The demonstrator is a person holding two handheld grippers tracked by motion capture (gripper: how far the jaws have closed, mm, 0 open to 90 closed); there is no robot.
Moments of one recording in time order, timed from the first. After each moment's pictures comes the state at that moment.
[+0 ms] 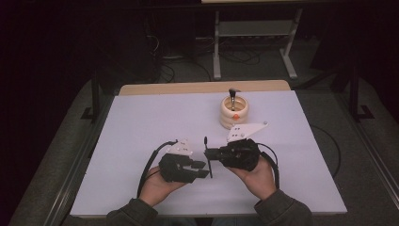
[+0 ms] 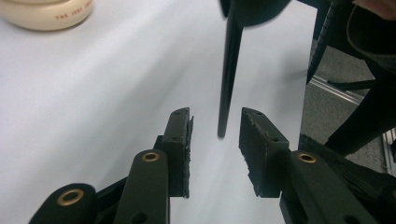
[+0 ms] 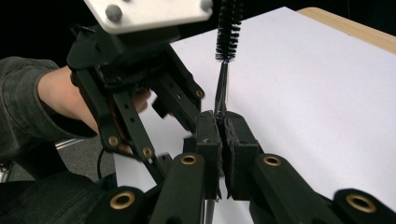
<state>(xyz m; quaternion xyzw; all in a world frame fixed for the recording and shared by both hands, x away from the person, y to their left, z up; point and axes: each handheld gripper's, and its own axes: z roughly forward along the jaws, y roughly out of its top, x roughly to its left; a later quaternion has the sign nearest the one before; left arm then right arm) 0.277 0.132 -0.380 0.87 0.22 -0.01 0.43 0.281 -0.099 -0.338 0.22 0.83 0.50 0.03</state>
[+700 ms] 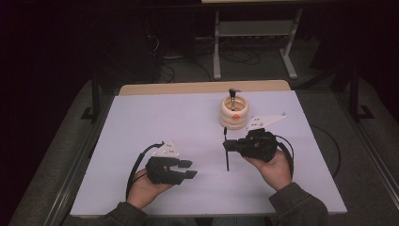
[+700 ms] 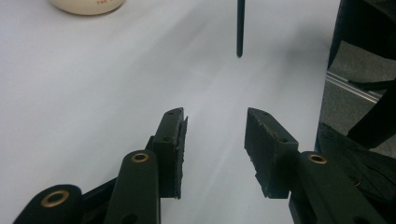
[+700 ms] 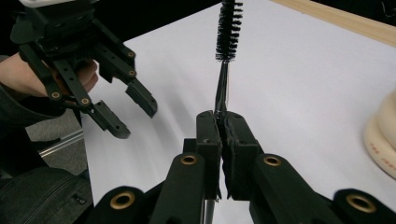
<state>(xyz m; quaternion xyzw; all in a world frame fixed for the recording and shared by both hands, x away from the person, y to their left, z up) 0.272 0.163 -0.382 0.87 0.23 0.03 0.43 0.304 -0.144 -0.340 0.28 0.83 0.49 0.03</state>
